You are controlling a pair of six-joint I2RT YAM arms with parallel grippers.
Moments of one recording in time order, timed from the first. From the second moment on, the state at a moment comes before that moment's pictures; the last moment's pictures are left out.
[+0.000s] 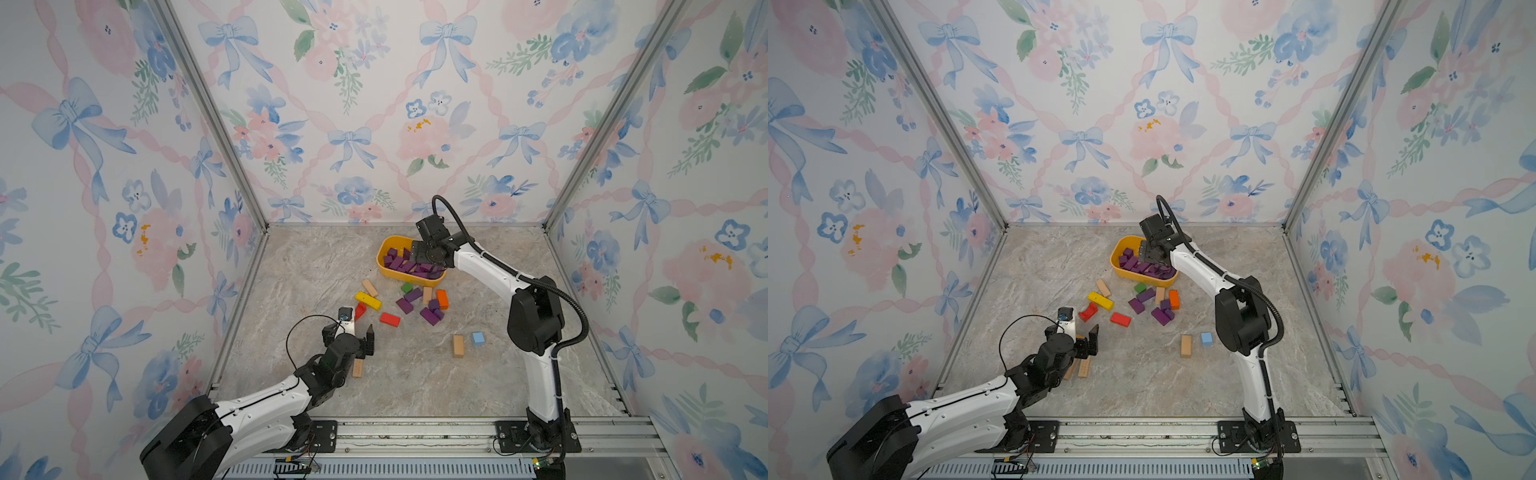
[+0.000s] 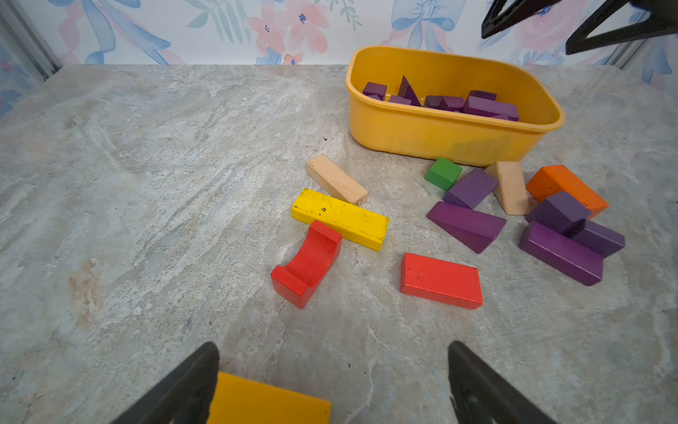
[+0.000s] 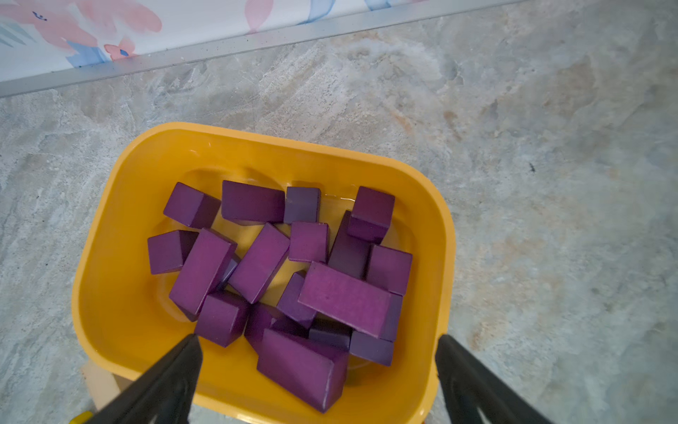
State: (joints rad) left arm -0.78 0.99 0.20 0.30 -0.55 -0.34; right arm 0.57 2.29 2.05 -0.72 0.31 0.56
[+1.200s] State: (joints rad) left arm -0.88 1.66 0.88 0.04 -0.40 -0.71; right arm 0.44 1.03 0.81 -0.45 0.08 0.35
